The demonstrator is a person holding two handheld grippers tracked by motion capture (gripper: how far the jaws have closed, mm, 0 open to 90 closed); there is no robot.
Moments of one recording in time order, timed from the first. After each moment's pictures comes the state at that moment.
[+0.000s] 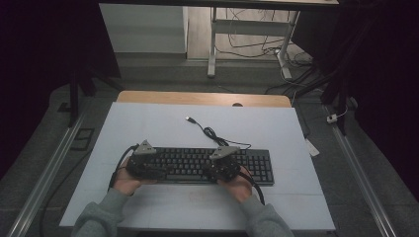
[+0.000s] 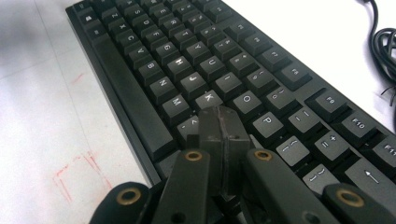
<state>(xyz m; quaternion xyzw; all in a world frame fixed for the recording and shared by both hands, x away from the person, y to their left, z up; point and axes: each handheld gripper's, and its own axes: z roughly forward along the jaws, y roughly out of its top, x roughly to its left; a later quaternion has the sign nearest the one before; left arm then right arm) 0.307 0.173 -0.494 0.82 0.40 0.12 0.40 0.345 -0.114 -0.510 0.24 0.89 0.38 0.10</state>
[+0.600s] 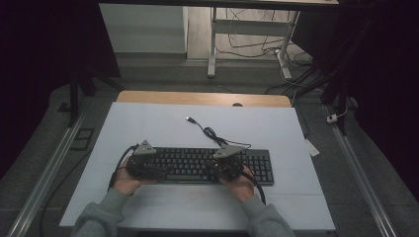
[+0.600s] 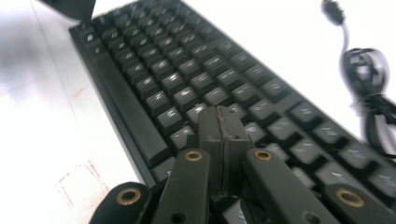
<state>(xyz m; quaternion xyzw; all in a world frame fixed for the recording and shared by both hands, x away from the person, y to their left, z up) 0.307 0.174 -0.494 0.81 0.40 0.12 0.40 0.343 -0.126 -0.497 0.24 0.87 0.41 0.12</state>
